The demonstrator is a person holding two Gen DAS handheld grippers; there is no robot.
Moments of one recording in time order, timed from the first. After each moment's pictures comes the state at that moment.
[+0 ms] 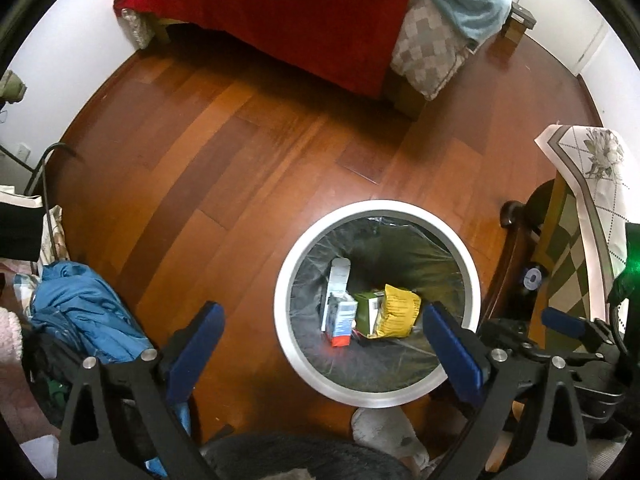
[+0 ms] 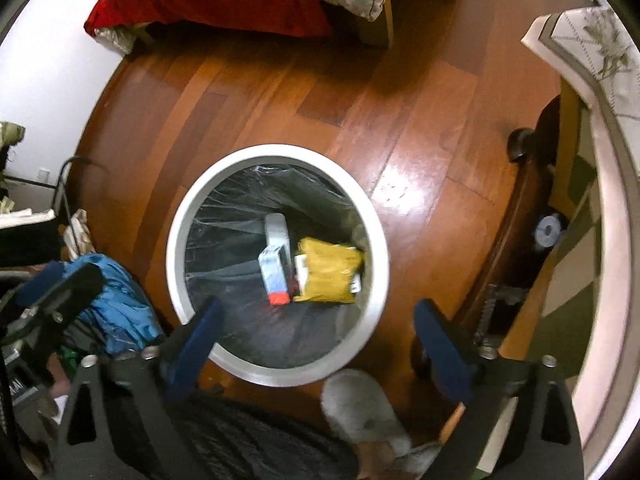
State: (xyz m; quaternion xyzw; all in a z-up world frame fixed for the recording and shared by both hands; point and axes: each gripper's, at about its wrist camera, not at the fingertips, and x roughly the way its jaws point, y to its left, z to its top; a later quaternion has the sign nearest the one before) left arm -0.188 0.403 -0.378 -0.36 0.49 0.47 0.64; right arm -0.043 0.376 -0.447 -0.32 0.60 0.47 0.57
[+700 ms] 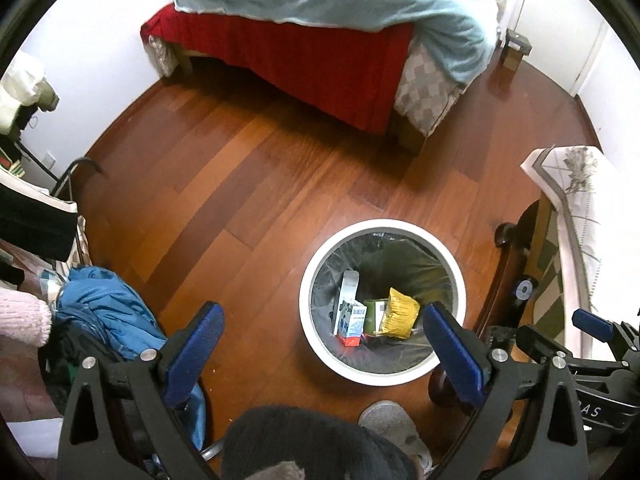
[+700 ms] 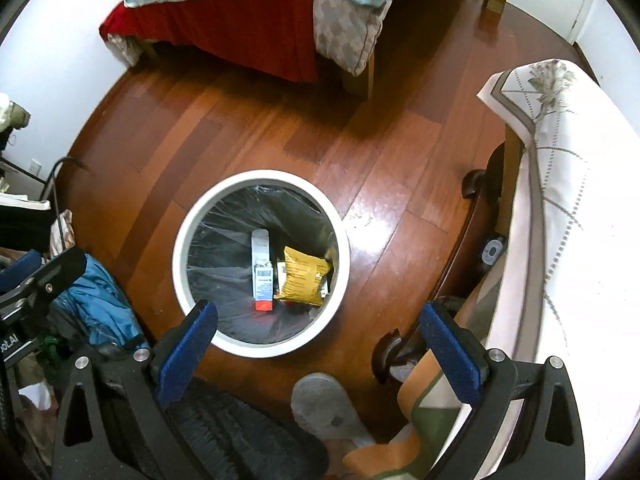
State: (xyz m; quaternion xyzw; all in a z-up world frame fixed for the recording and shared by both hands) left arm -0.207 0.356 -0.304 -0.32 0.44 0.51 0.66; right arm -0.053 0.321 -0.355 -0.32 0.52 0.49 0.62
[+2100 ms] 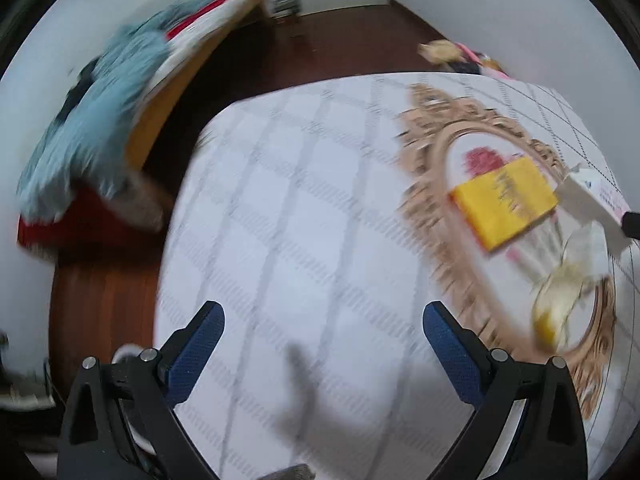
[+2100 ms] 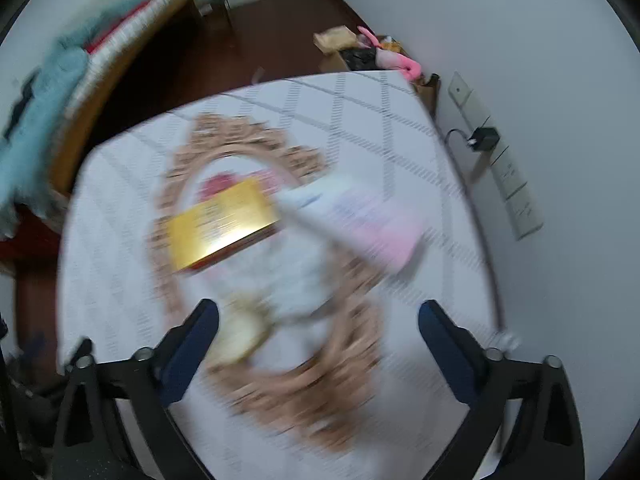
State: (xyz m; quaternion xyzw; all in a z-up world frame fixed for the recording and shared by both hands) left arm 0.326 0.149 -0.327 -0.09 0.54 0.32 0.77; right arm 0.477 -0.030 -0.290 -0.17 0.58 0.23 0.77
